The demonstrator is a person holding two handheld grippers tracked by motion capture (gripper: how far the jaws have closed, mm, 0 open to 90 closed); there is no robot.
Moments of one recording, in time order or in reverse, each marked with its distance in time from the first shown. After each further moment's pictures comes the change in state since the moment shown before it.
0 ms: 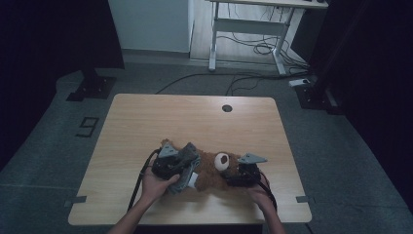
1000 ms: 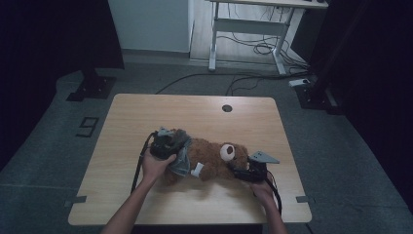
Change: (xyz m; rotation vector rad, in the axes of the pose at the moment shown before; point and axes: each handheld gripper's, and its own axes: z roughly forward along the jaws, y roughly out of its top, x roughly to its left) left arm 0.057 0.007 0.018 0.068 0.135 -0.123; right arm -0.033 -0.017 0.005 -0.202 0.013 0.080
